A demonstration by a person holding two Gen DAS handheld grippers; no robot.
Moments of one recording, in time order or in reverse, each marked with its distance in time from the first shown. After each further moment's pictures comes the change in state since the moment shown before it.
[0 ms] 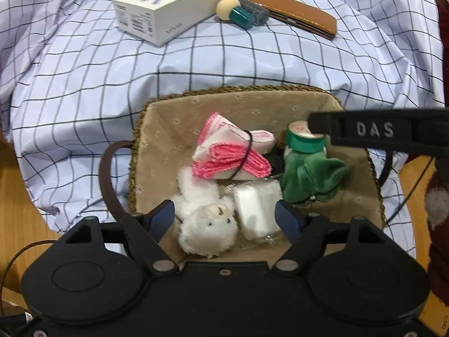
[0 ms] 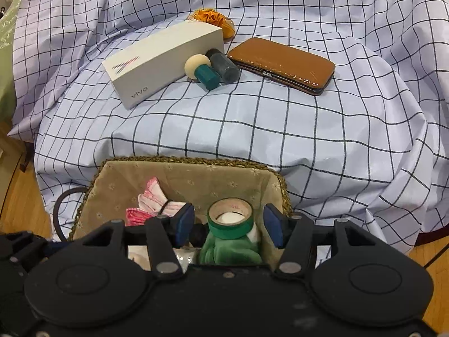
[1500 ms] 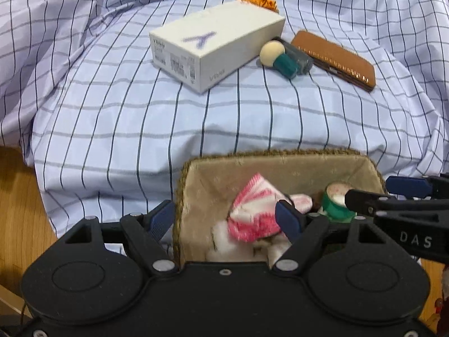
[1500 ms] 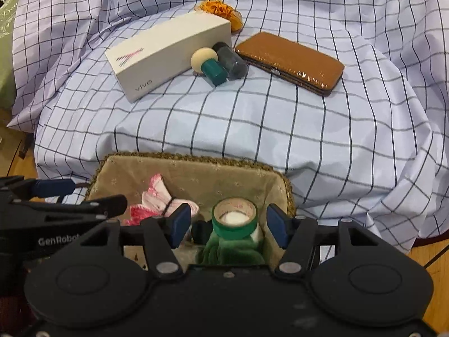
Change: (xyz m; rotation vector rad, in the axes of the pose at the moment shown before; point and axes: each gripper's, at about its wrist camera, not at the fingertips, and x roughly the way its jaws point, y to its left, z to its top) left arm 0.002 0.031 0.048 -0.067 -0.092 0.056; right arm 0.002 0.004 0.017 -0.047 0.054 0.011
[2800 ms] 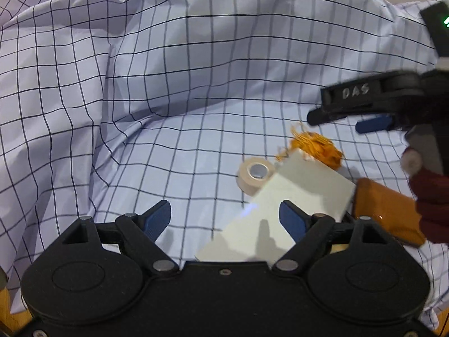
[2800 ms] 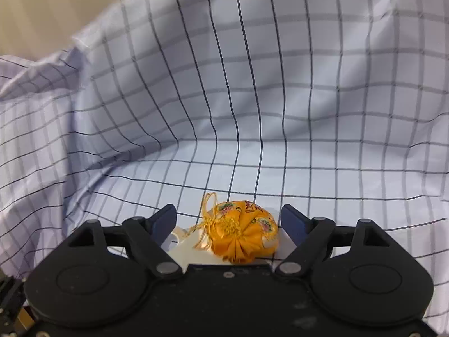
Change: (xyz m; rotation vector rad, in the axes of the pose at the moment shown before) left arm 0.027 0.050 0.194 0.005 -0.206 0.055; right arm 0.116 -0.006 0.323 0.115 -0.145 0.119
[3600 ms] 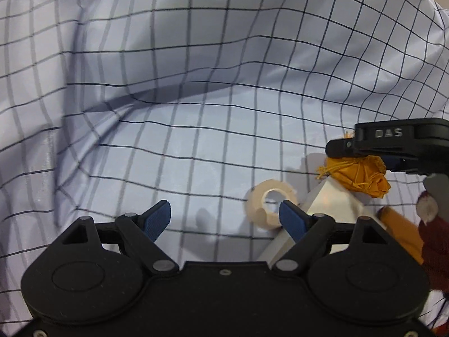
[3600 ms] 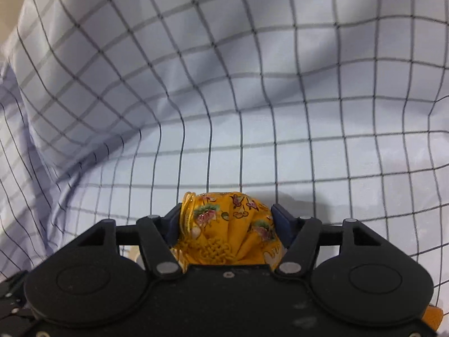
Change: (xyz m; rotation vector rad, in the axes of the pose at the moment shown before) left arm 0.082 0.015 0.051 -0.070 0.181 -0.079; right arm 0.065 -0.026 0.016 0.170 0.132 -0.008
